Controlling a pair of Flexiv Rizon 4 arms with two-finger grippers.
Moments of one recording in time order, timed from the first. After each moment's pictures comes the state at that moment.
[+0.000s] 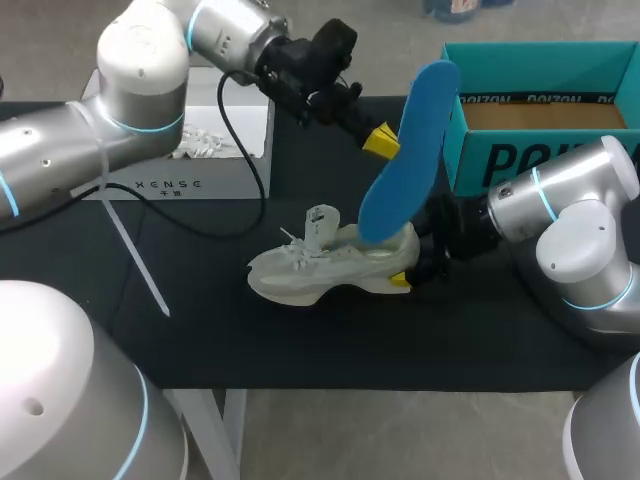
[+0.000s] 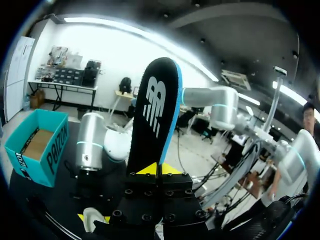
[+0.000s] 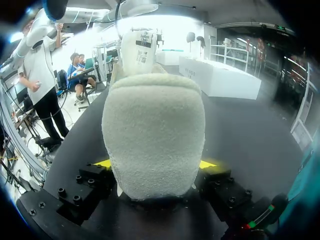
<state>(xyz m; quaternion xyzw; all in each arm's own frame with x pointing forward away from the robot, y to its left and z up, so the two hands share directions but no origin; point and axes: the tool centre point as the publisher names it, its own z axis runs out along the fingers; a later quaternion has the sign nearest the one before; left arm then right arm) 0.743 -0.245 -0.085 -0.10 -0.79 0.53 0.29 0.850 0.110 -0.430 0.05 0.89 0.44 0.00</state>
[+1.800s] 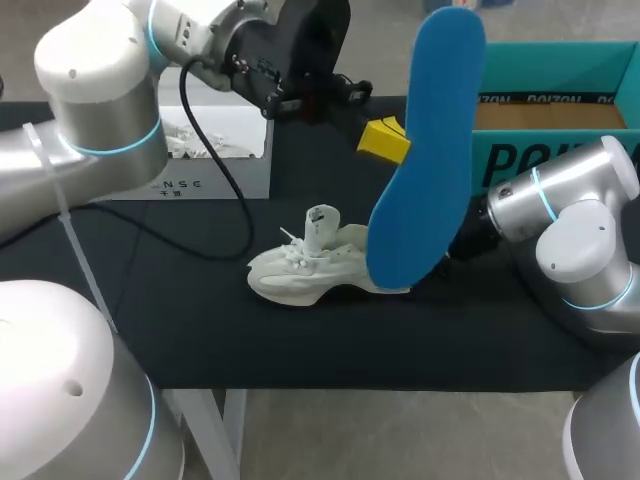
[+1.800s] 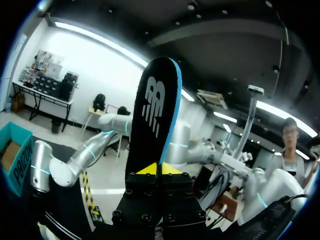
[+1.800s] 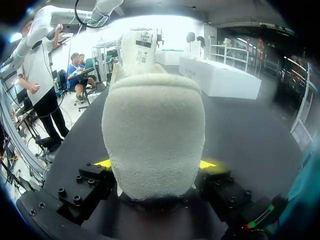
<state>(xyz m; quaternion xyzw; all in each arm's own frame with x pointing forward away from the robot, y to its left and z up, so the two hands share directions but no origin) 0.585 -0.227 0.048 -0.11 -0.72 0.57 0.38 0.850 0.110 -0.430 0.05 0.89 0.44 0.00</state>
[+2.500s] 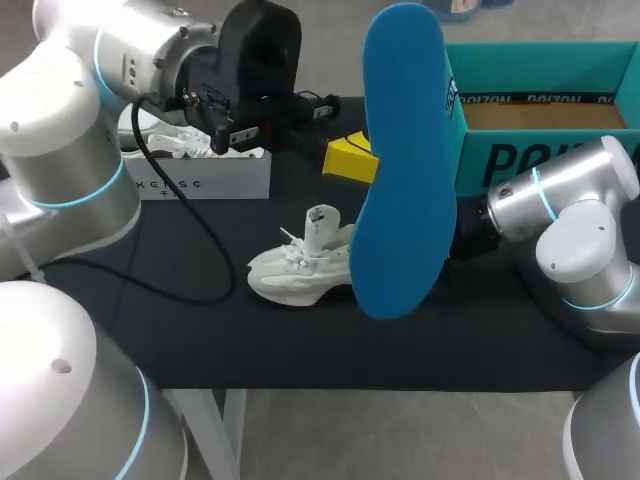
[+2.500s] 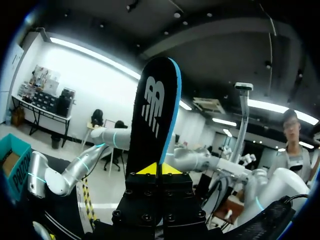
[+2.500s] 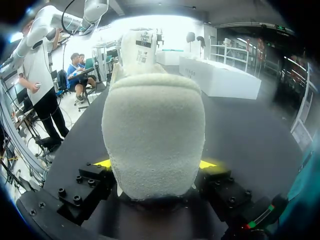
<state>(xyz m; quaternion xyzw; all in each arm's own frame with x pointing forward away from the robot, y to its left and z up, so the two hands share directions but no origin) 0.545 -0.199 0.066 -0.12 -0.68 0.62 0.36 0.850 0.110 -0.430 0.05 0.89 0.44 0.00</state>
